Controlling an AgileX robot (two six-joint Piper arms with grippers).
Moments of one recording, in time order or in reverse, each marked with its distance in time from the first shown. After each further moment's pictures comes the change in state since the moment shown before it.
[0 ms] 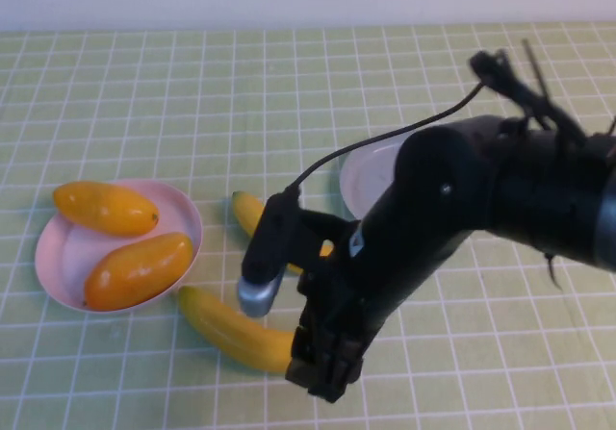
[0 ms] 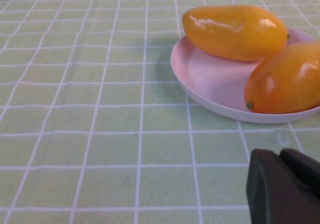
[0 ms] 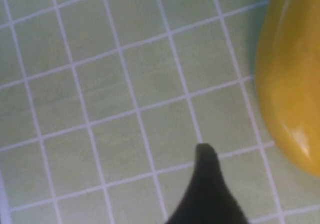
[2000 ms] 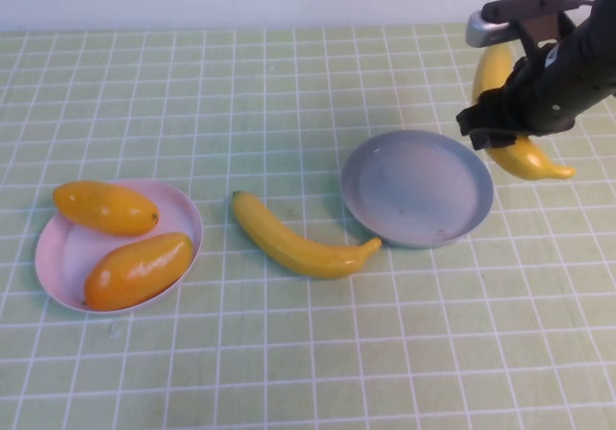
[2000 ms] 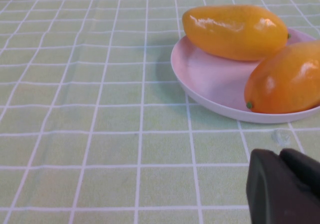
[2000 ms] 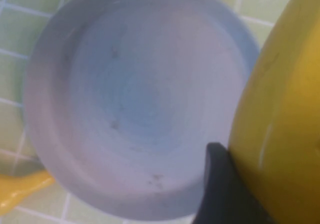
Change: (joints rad) right arm -0.526 0.102 -0.196 -0.313 -0.132 0.629; left arm 0.000 0.000 0.000 0.000 0.002 0.000
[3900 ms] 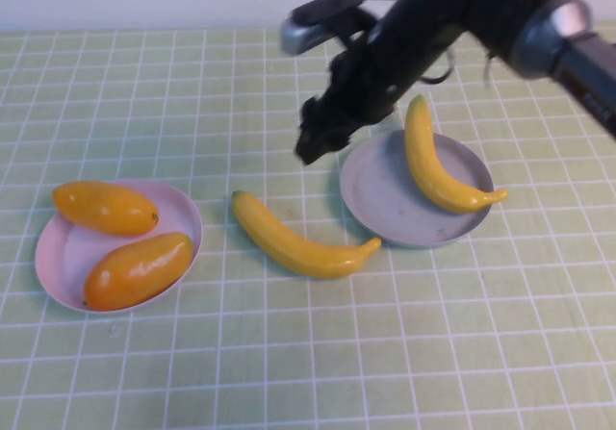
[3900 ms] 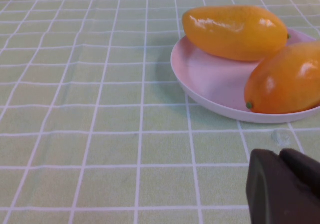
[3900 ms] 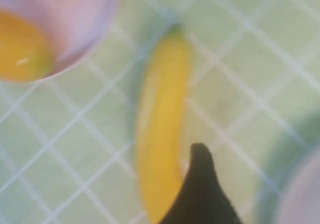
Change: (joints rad) right arm 0.207 0.414 -0.711 0.284 0.419 -0.326; left arm 0.000 0.000 0.000 0.000 0.000 0.000
